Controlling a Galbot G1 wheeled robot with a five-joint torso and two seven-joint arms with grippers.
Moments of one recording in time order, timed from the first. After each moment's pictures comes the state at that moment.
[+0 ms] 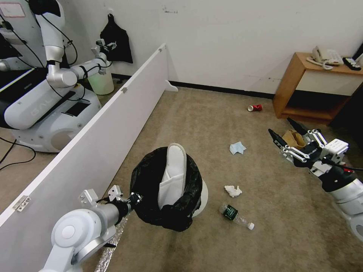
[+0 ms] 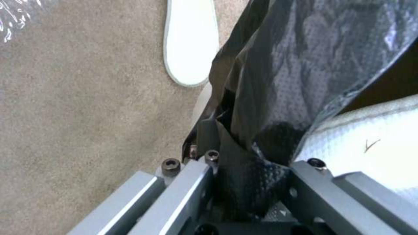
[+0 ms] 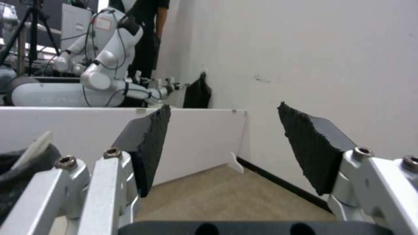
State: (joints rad) left arm 1.35 -1.25 -0.55 -2.24 -1.75 0.64 -0.97; right arm -1.61 0.78 0.94 2.15 0.77 0.21 -0.36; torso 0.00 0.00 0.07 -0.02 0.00
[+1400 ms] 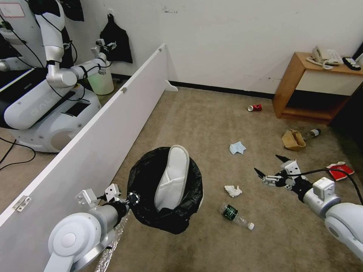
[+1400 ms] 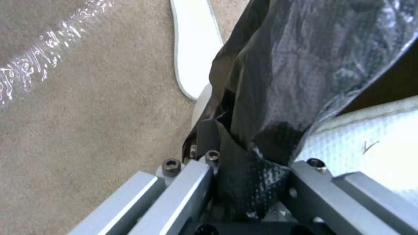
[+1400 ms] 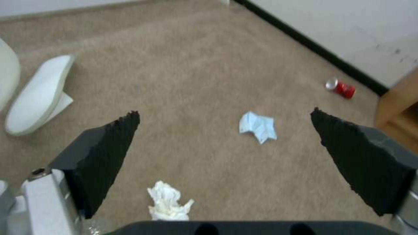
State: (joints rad) left arm 1.38 -1.21 -0.50 -2.31 -1.59 0.65 -0.94; right arm -1.47 0.55 0.56 1.95 0.60 -0.17 -0.06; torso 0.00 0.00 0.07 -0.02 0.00
